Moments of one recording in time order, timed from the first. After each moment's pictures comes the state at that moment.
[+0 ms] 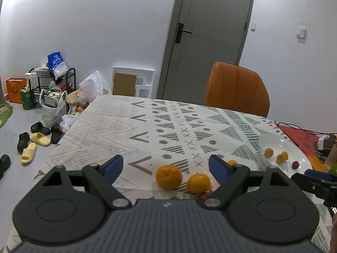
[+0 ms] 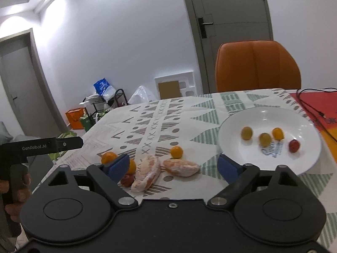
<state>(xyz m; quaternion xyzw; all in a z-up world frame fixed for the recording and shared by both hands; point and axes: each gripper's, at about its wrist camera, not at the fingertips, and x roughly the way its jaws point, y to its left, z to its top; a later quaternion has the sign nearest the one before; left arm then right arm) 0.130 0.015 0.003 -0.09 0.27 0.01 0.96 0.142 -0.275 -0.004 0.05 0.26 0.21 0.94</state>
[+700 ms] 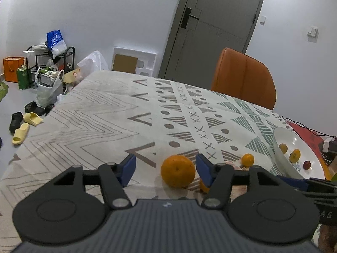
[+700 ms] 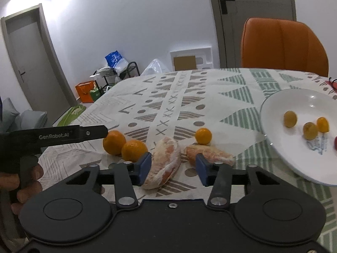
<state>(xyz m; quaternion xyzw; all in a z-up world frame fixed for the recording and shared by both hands) 0.169 0.028 -0.040 -0.13 0.30 0.00 0.94 0.183 -0.223 -0.041 0.02 0.32 0.25 0.91</state>
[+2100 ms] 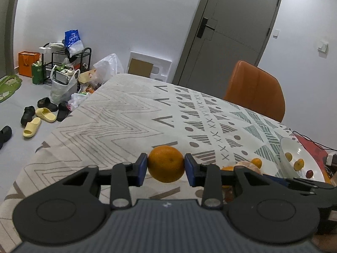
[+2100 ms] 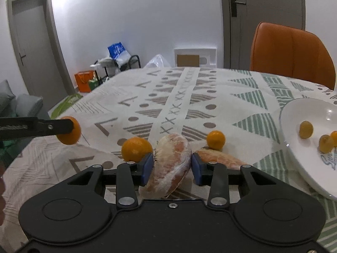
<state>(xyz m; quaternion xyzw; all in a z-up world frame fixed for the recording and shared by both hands) 0.136 0.051 -0.030 -0.16 0.28 0.04 0.94 0.190 -0.198 -0.050 -0.03 0.31 0.25 0.92</state>
